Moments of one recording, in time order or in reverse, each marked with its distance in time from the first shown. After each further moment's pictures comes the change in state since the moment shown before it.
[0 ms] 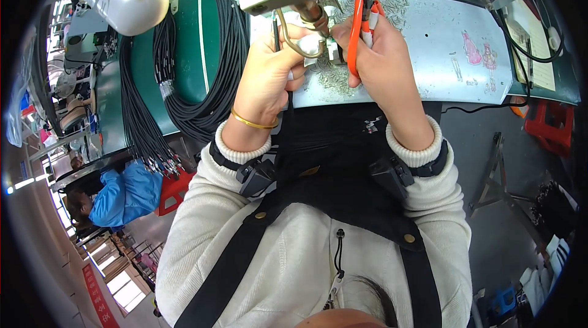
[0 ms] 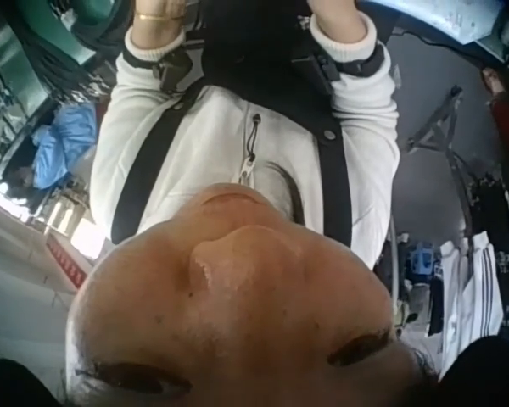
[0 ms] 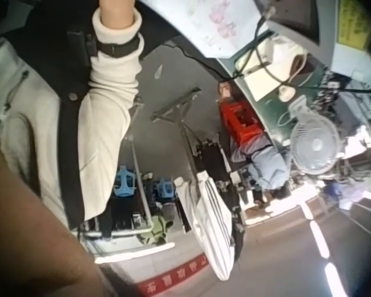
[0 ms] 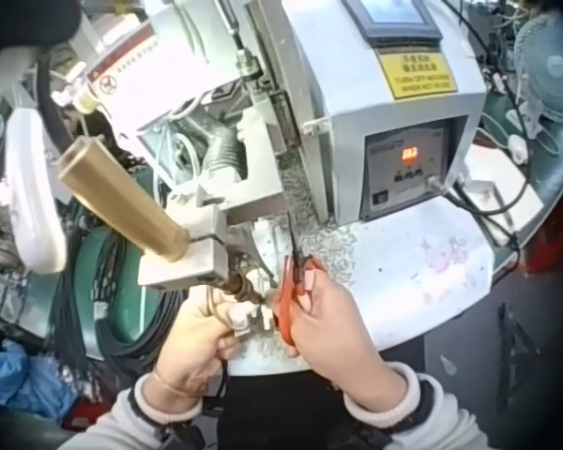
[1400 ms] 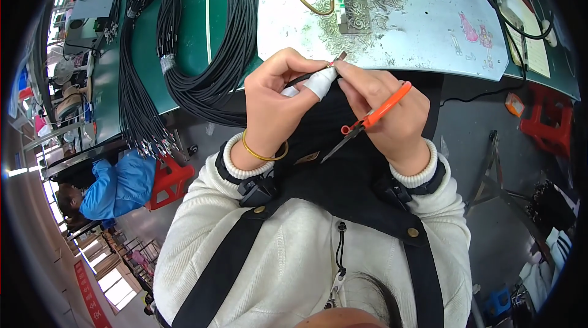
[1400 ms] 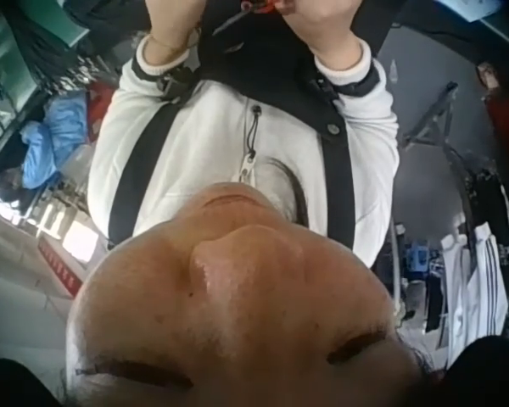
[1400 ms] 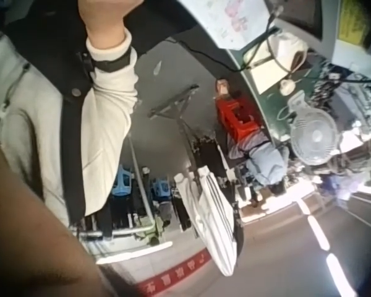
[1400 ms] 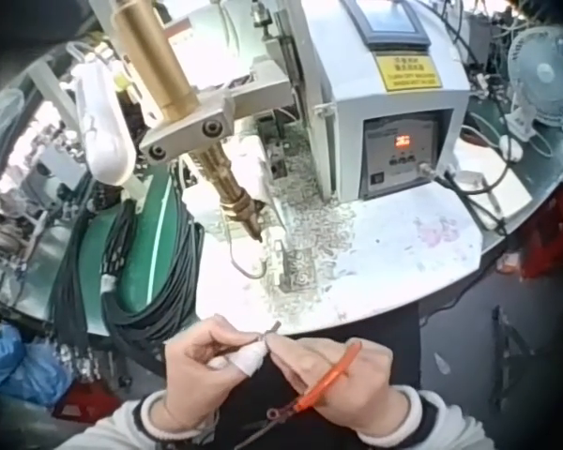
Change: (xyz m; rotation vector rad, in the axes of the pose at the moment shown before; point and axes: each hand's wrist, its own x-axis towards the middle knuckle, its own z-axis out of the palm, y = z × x) left_hand -0.069 -0.034 0.008 0.419 0.029 0.575; right_hand -0.075 0.012 -0.004 -0.809 0.081 -0.954
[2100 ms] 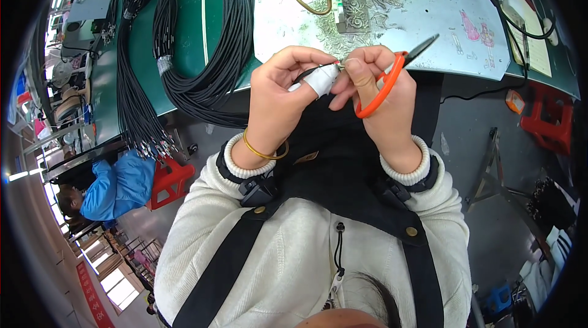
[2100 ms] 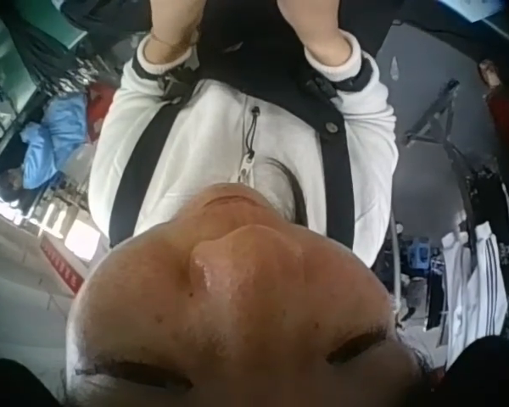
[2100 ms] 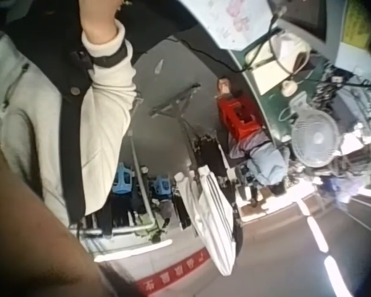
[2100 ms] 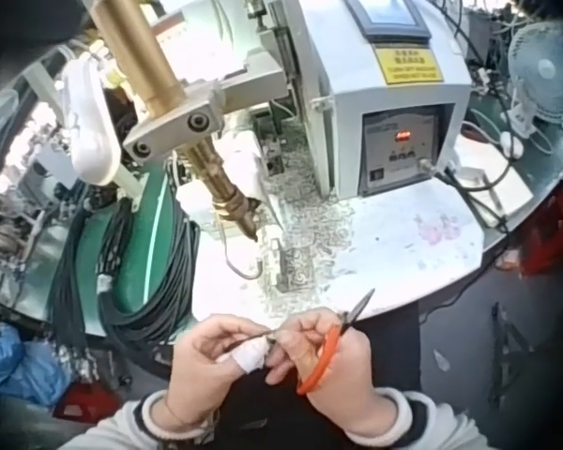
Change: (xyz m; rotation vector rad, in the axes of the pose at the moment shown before) left_hand 0.004 0.000 0.005 -0.157 -0.018 -0.170; right_hand 0.007 -0.013 0.011 0.907 0.028 0.887
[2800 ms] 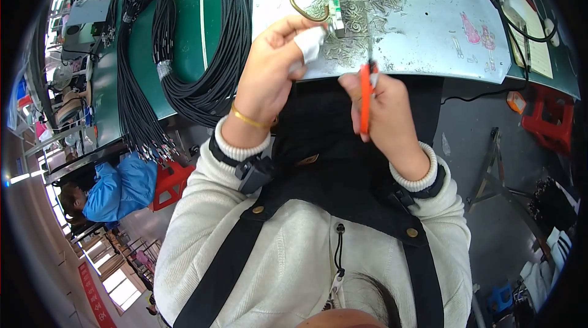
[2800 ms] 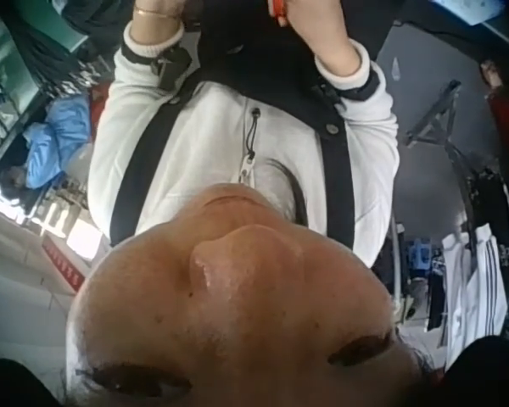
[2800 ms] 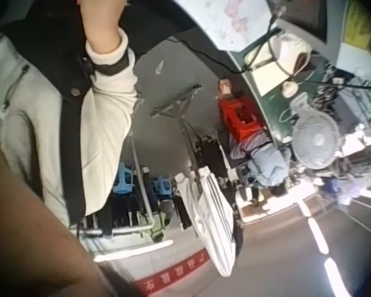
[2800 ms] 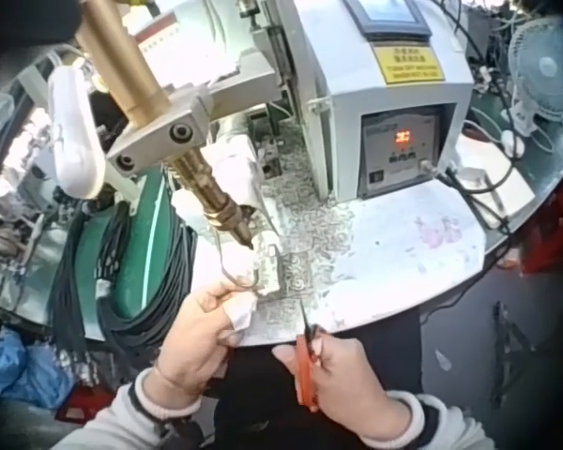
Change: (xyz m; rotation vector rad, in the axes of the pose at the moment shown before) left_hand 0.043 0.002 -0.018 -0.379 -0.094 -0.306; right_hand 0.001 -0.002 -0.017 -0.270 -0.155 0.228
